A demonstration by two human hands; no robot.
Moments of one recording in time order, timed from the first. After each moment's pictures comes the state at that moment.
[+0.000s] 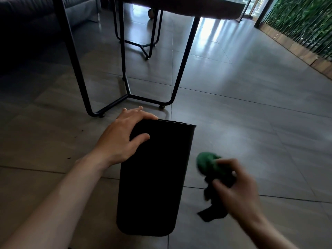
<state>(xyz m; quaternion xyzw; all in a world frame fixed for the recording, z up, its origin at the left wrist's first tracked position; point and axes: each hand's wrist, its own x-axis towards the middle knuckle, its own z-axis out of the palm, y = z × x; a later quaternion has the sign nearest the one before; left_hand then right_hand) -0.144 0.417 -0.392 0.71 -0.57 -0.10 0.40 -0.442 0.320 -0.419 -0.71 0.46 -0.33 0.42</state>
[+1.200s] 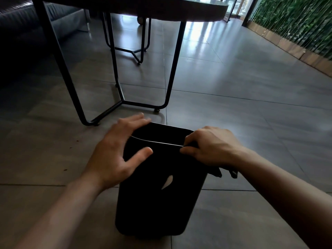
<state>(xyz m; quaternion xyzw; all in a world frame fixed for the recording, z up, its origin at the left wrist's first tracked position) -0.160 0.433 -0.395 0.66 -0.61 -0.06 0.44 -0.364 0.251 -0.344 -0.95 0.31 0.05 0.02</state>
